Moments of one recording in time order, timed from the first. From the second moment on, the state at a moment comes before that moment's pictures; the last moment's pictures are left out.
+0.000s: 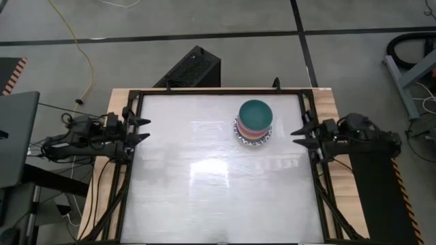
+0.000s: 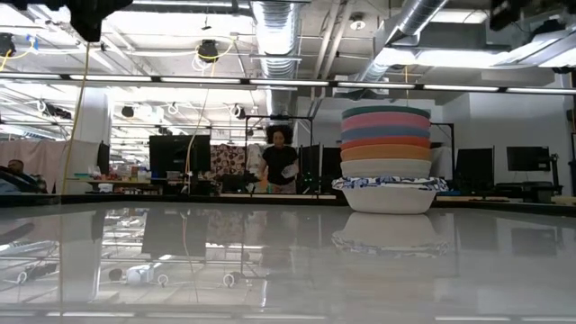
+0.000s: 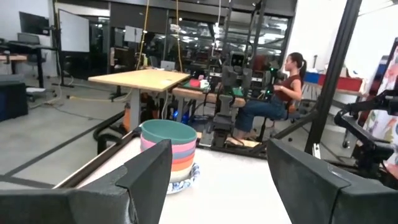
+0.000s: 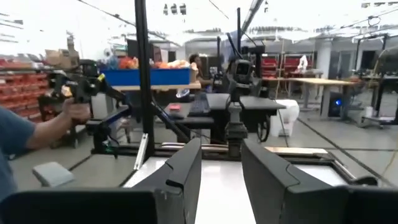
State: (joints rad) left arm 0.01 0.08 0.49 -0.22 -0.13 -0.12; right arm 0.00 0.17 0.49 -0.14 -0.15 0.04
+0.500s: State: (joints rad) left arm 0.01 0.00 0.22 -0.04 -0.16 -0.16; right arm 0.00 0.01 0.23 -0.04 -0.05 0.11
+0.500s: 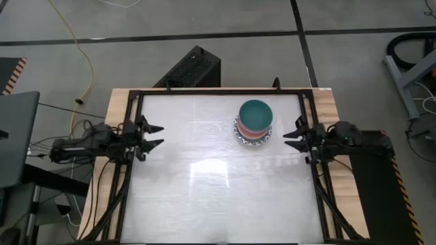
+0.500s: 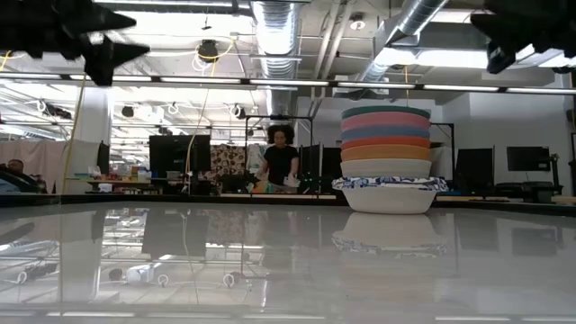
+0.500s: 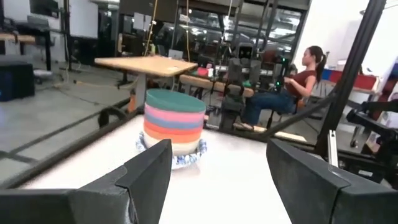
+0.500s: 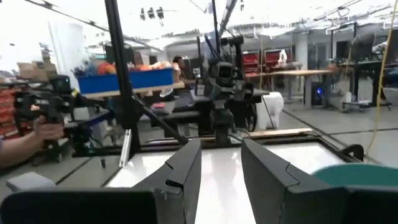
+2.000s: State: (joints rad) left arm -0.12 0.01 0.01 0.05 -0.11 -0.11; right arm 0.01 0.01 0.01 0.03 -0.04 0.05
